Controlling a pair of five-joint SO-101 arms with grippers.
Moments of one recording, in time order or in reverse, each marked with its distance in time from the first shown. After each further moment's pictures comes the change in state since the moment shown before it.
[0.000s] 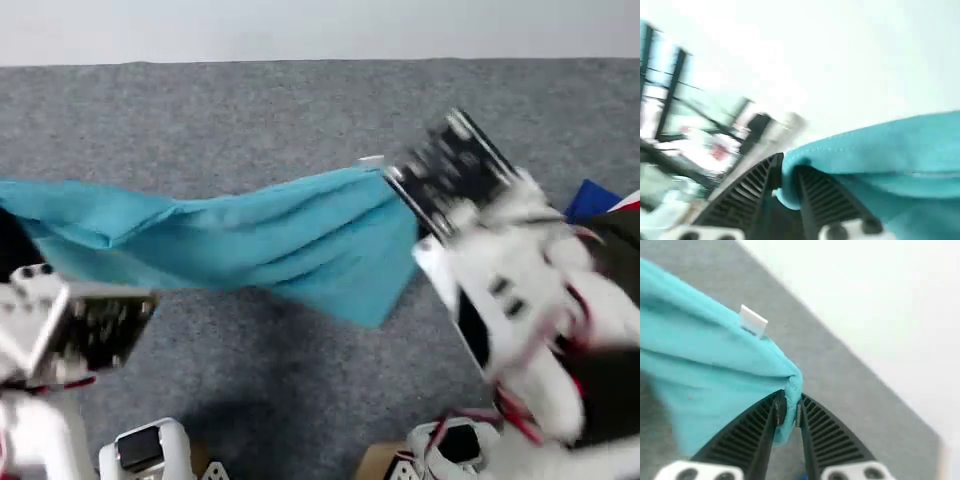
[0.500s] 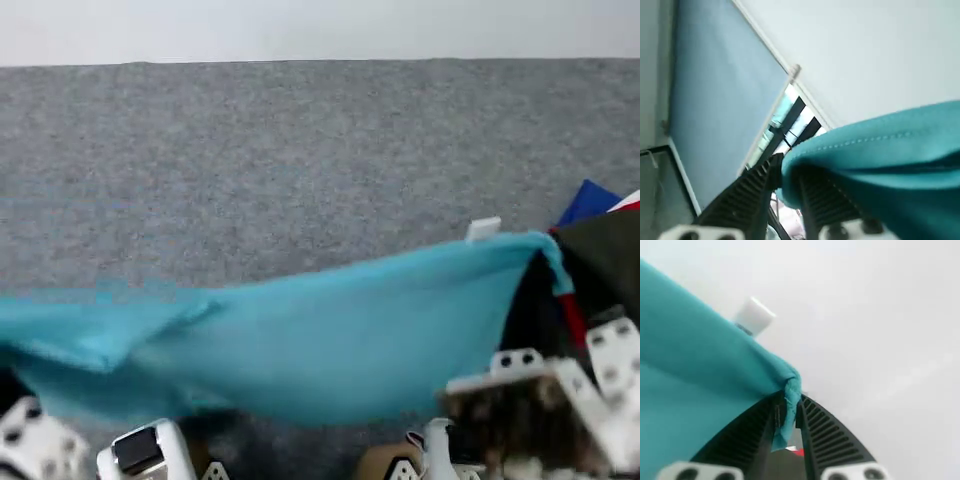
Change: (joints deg) left arm -3.3 -16.3 -0.7 -12.9 4.7; right arm 17.0 -20.3 -0.1 0.0 8.7
